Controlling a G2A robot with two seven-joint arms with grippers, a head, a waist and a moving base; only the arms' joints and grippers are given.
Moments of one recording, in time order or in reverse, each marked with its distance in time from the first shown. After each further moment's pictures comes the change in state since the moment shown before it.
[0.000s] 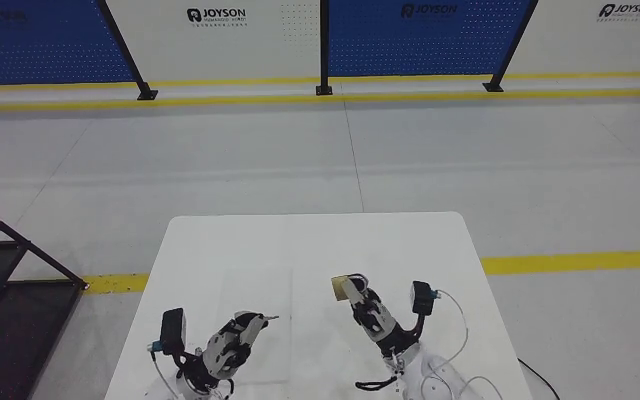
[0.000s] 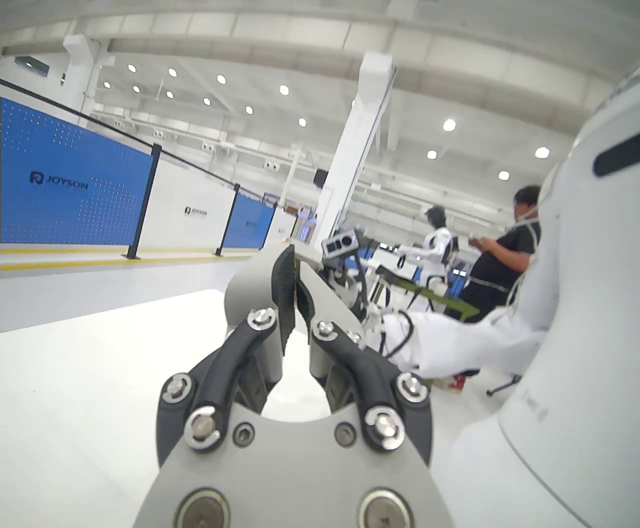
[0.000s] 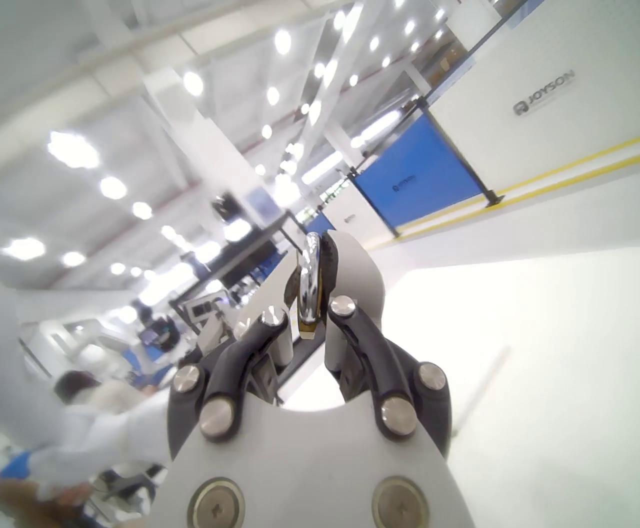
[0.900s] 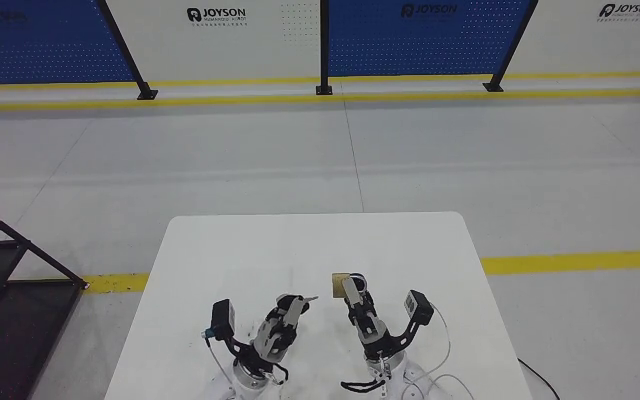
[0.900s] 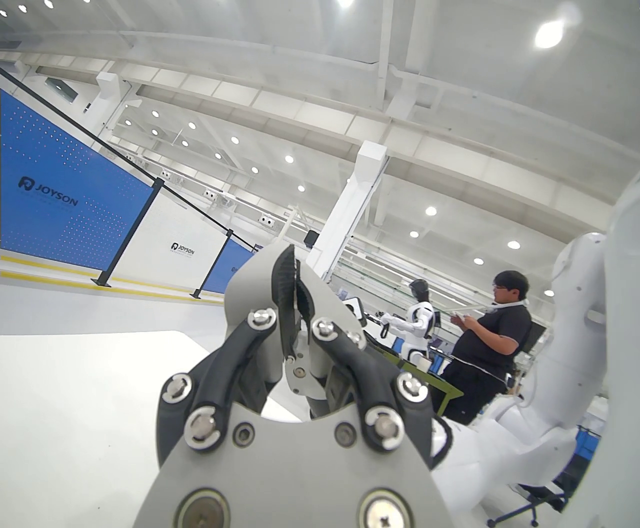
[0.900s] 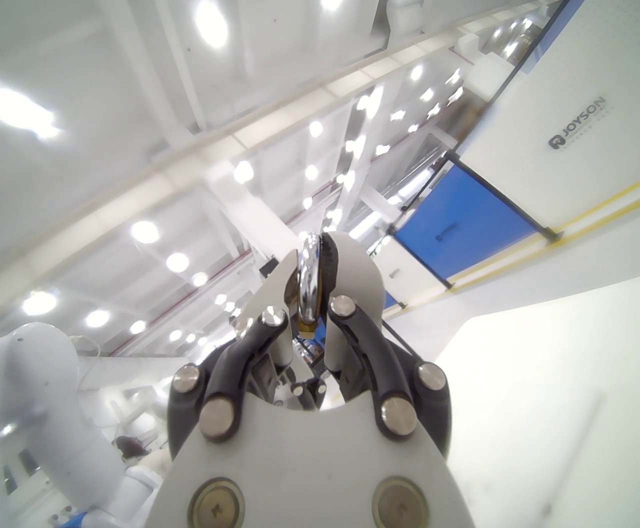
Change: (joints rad) left arm -0.222 -0.089 0.328 0.146 -0.089 0.177 0.093; right arm 0.065 -0.064 -0.112 0.129 -0.057 -0.087 -0.303
